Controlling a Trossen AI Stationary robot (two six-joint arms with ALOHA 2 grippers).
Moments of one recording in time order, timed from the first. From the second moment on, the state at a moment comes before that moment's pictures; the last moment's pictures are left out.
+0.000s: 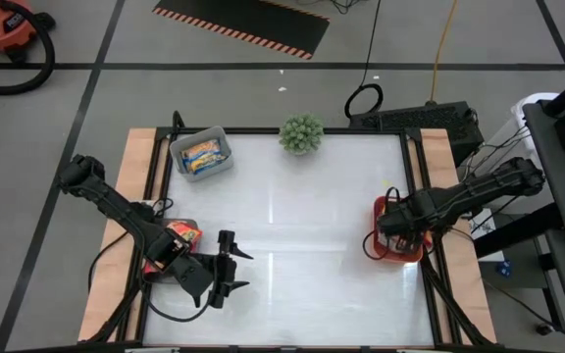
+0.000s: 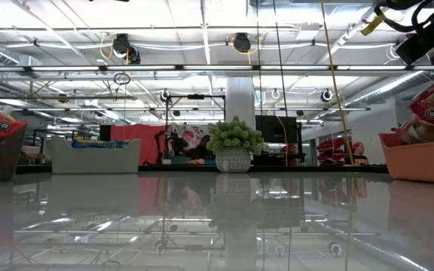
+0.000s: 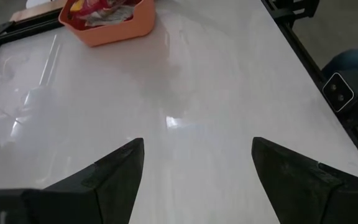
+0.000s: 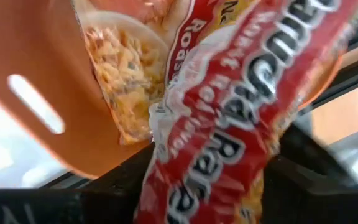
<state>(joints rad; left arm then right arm) -0.65 1.39 1.02 -0.35 -0.50 -0.19 0.30 1.12 0.87 -1.59 -0.08 0.78</state>
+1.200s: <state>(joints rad) -0.66 1.39 1.02 -0.35 -0.50 -0.17 0.27 1.06 0.88 -1.38 -0.03 0.96</state>
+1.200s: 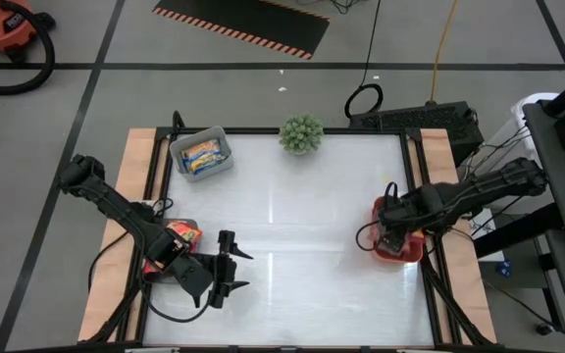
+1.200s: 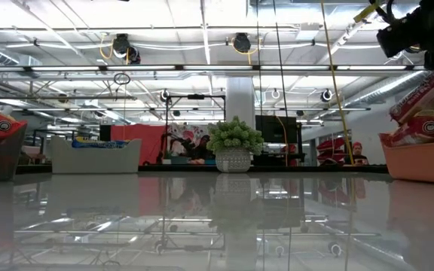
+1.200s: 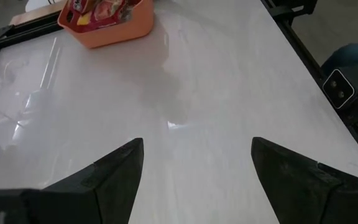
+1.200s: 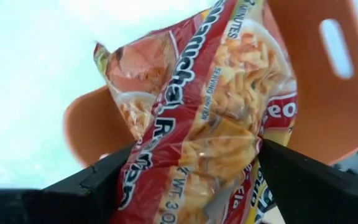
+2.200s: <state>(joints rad) -0.65 1.39 1.02 -0.35 -0.50 -0.21 0.32 1.06 0.92 -1.11 0.07 0.97</state>
